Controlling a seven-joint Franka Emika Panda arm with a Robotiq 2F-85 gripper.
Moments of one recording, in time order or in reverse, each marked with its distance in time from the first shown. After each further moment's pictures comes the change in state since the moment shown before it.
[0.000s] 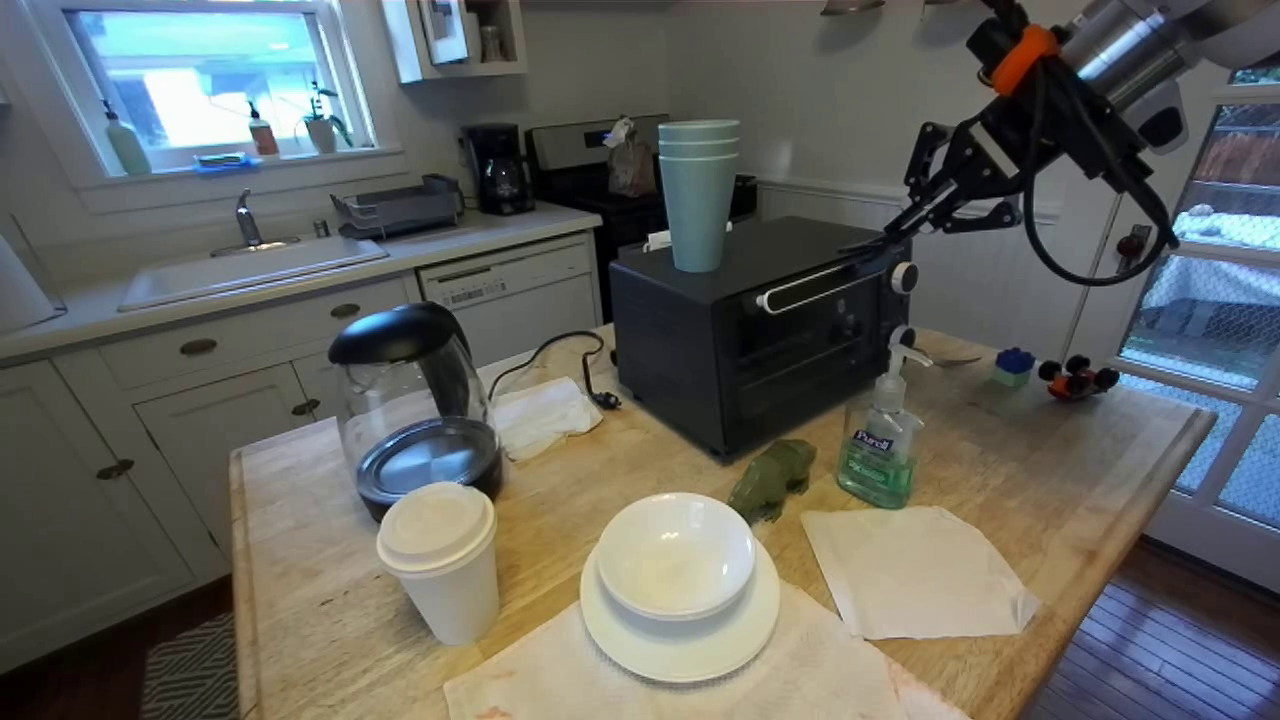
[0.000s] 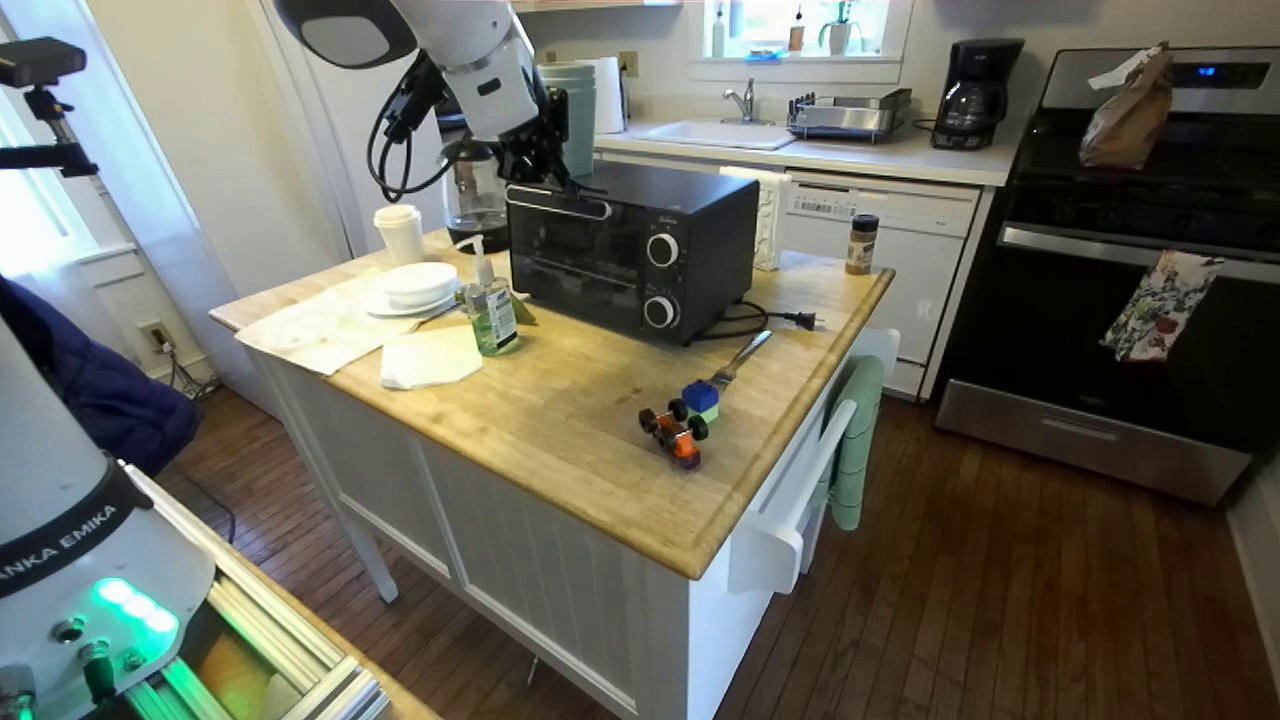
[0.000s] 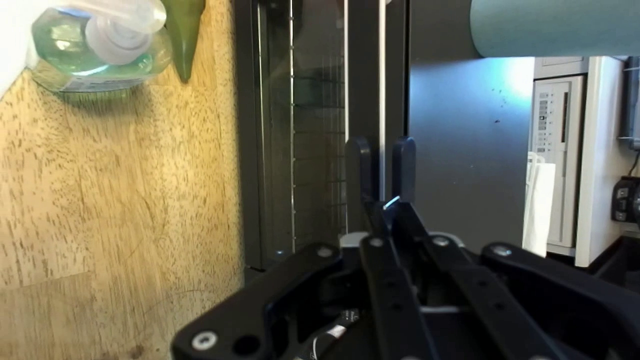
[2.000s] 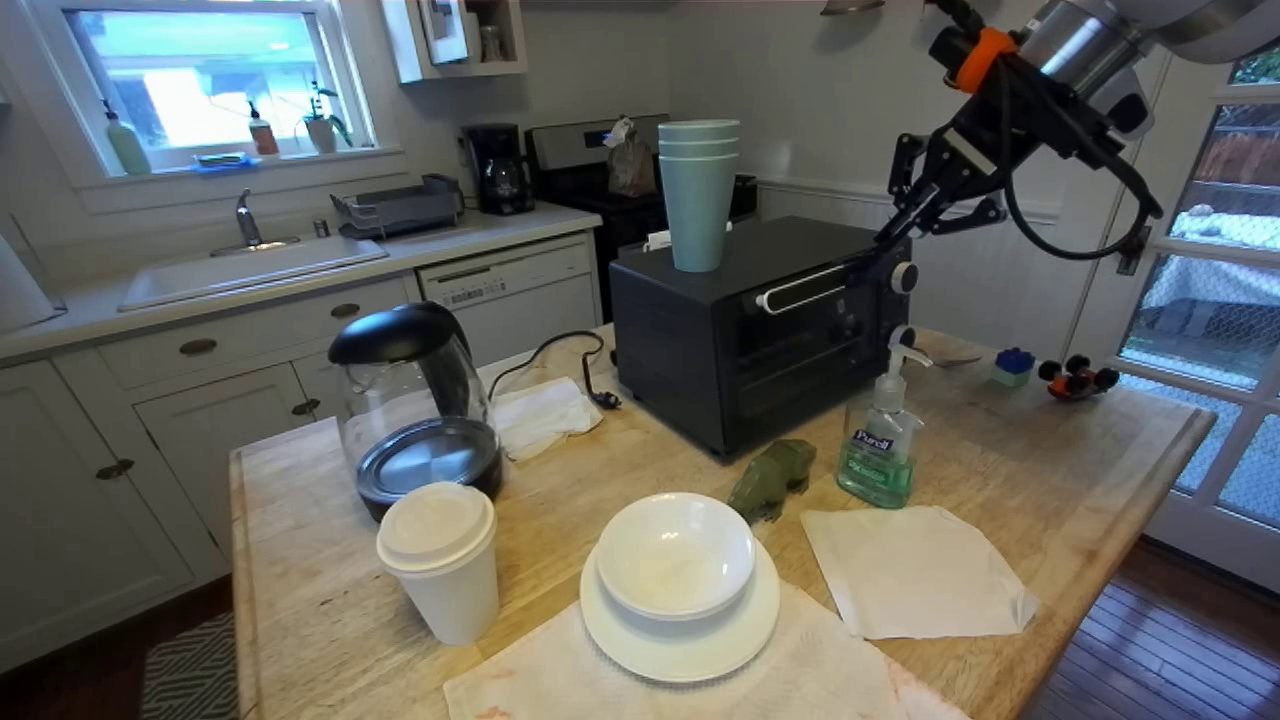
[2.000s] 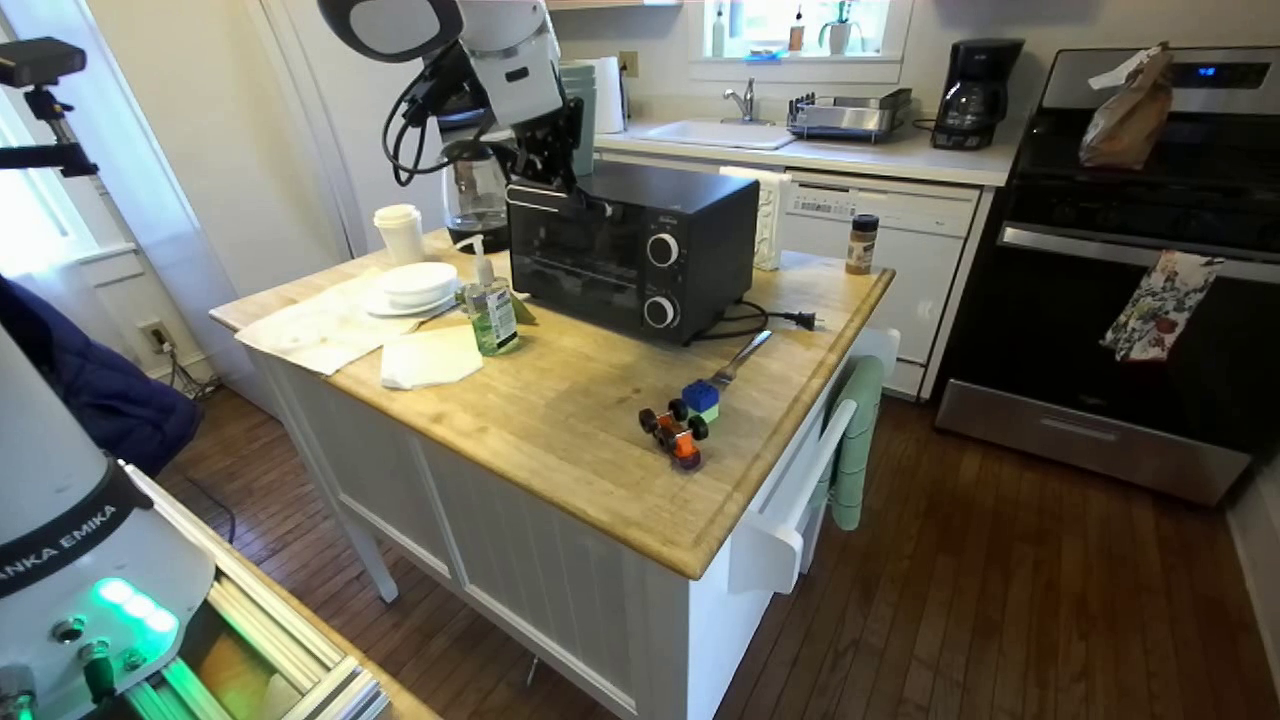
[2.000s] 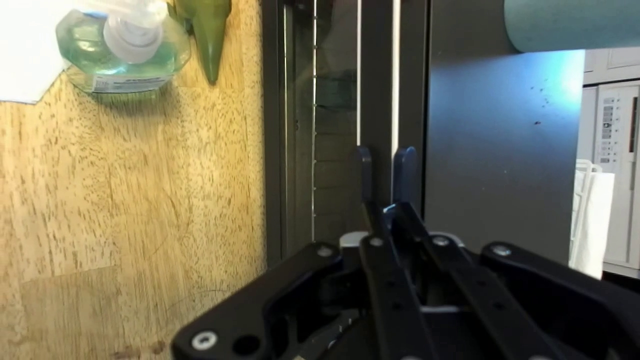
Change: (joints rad) arm -0.061 0.067 0.007 0.084 -0.284 -0.140 0.257
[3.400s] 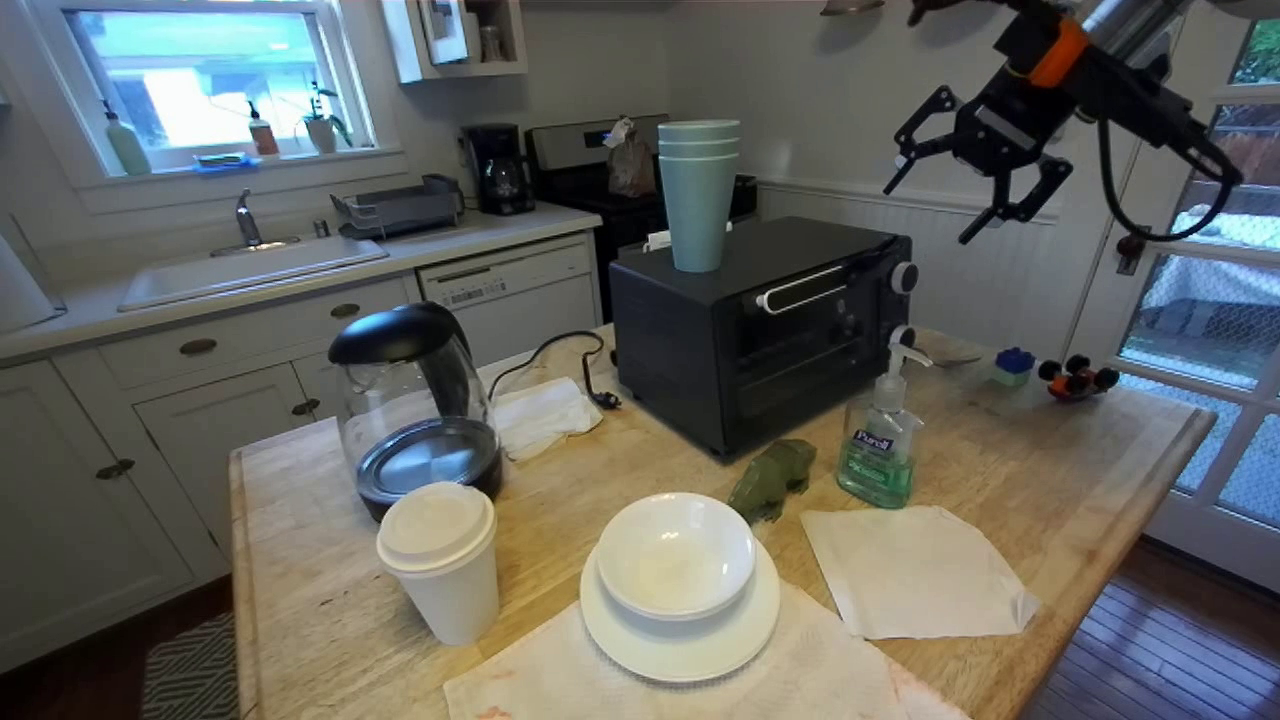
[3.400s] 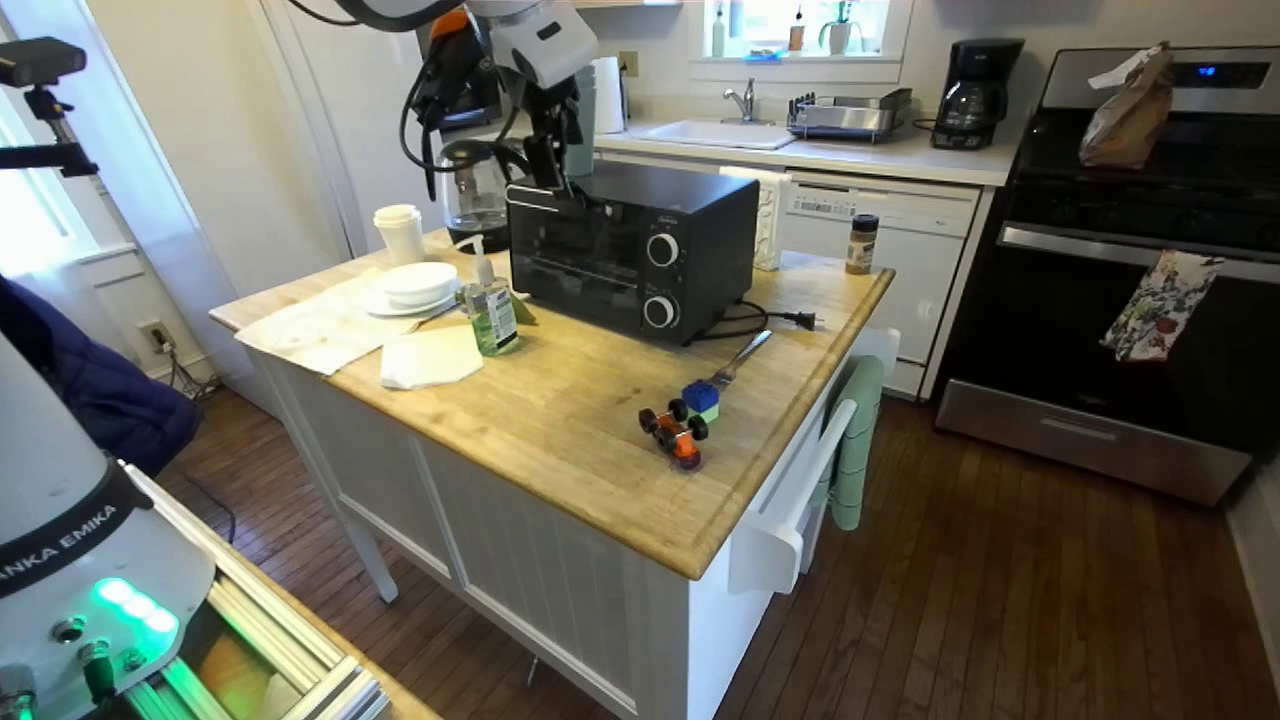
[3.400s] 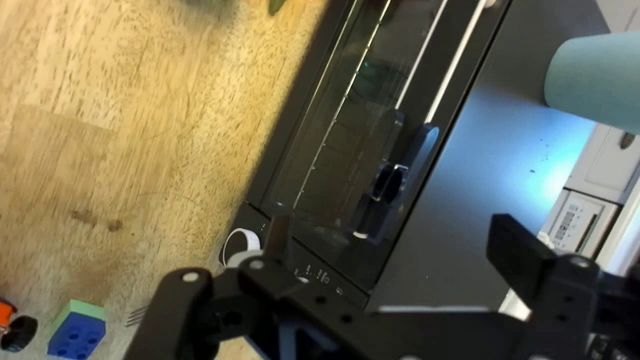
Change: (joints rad) arm -0.061 -0.054 -0.015 0.010 -0.170 -0.112 -0.327
